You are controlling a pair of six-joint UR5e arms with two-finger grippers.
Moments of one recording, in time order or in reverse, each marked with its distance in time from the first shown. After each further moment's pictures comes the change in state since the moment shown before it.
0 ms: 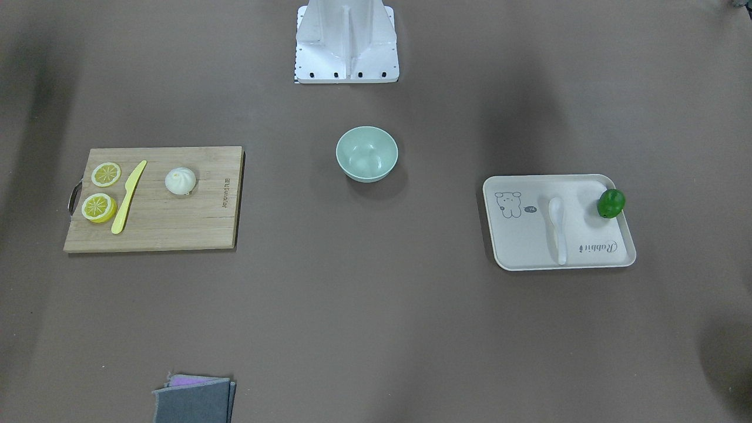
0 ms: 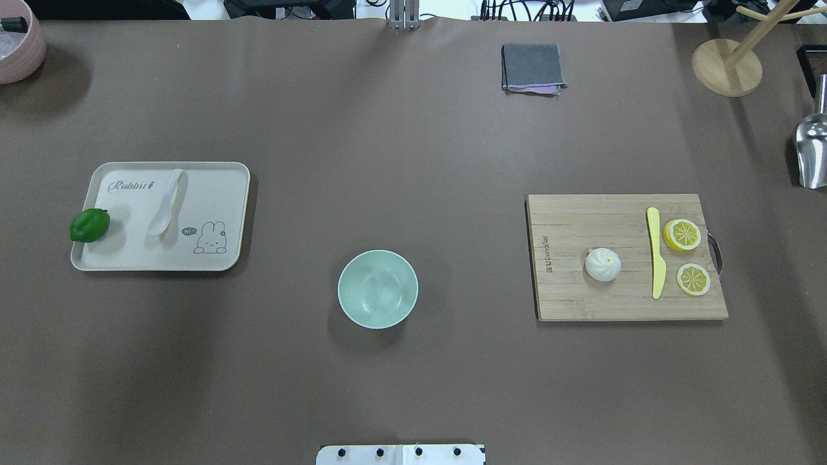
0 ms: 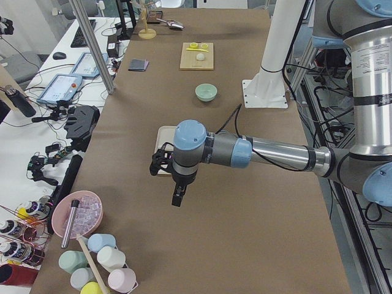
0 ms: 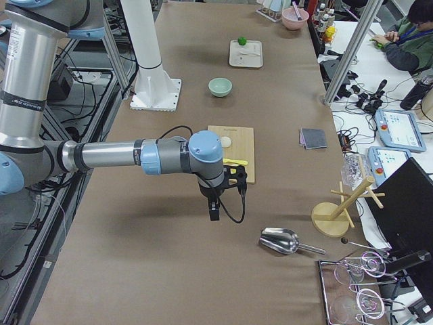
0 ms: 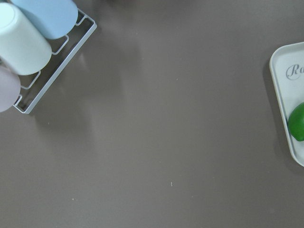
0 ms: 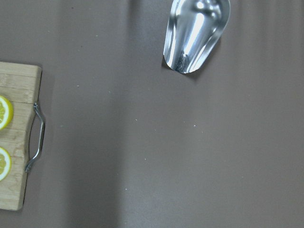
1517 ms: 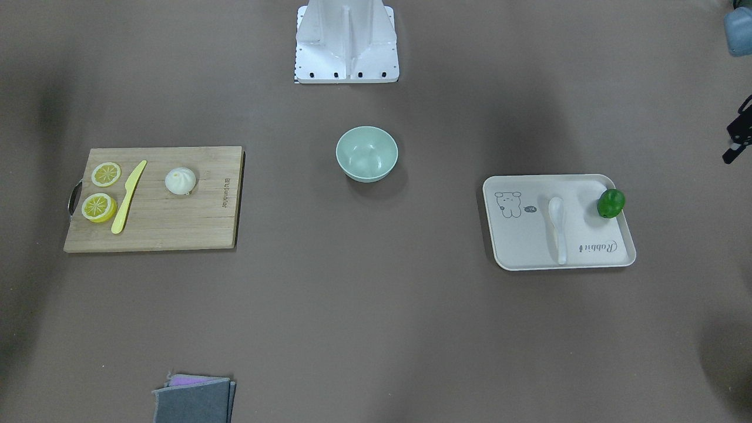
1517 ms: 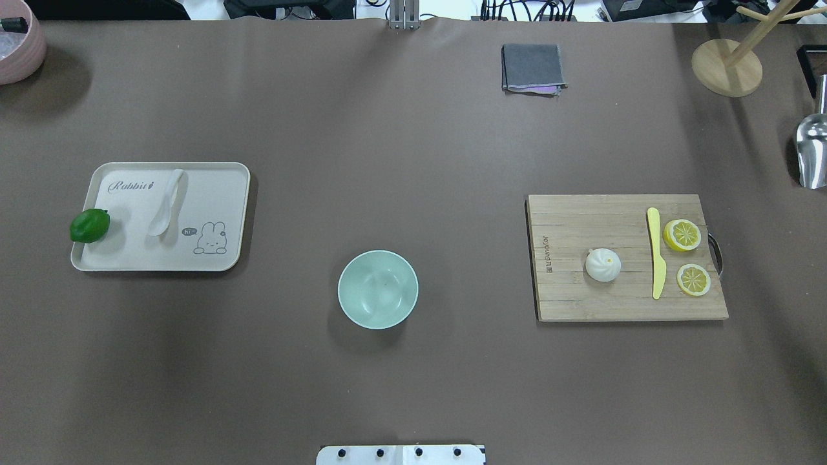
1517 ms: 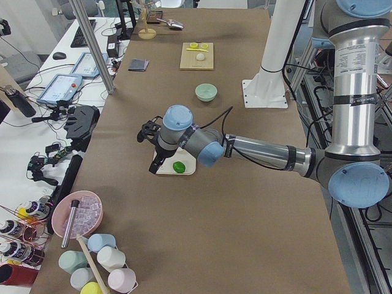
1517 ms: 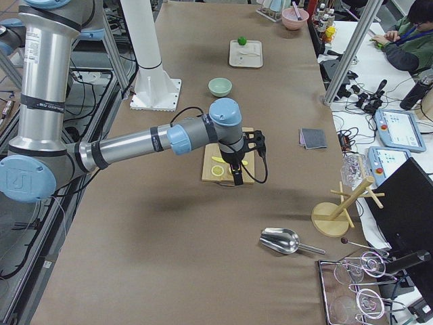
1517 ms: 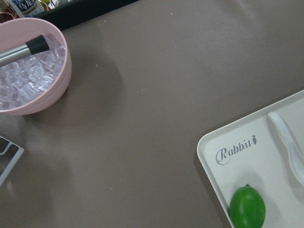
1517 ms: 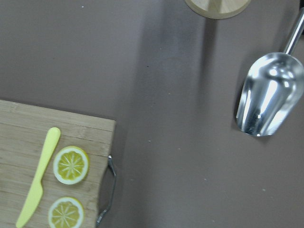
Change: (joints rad) left arm 0.238 -0.125 0.120 -0.468 -0.003 -0.350; right arm -0.193 0.134 0.028 0.112 -0.005 0.263
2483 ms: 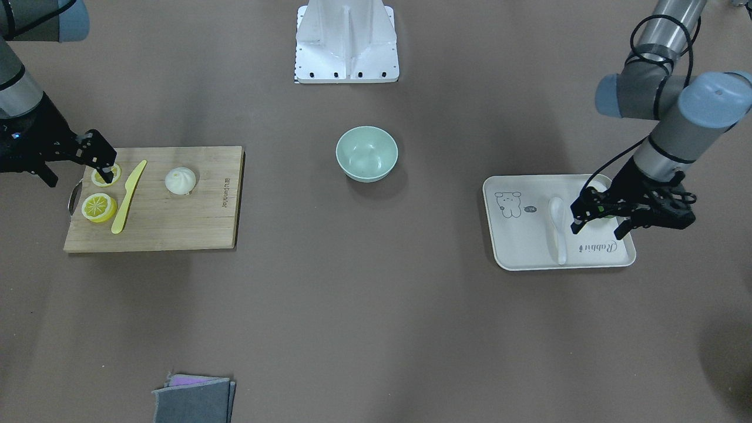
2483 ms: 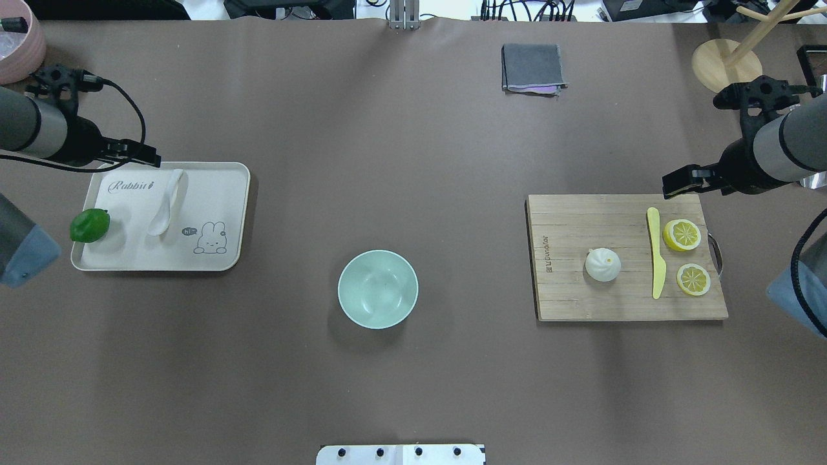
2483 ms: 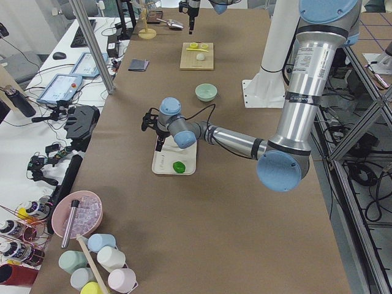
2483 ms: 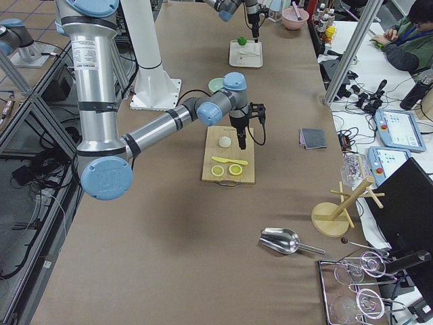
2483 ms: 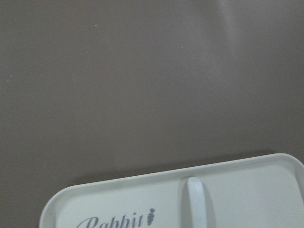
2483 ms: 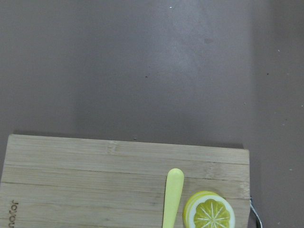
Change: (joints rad) left arm 0.415 -0.262 0.232 -0.181 0.278 -0.612; right arm -0.434 0.209 -0.006 0.033 -0.281 0.546
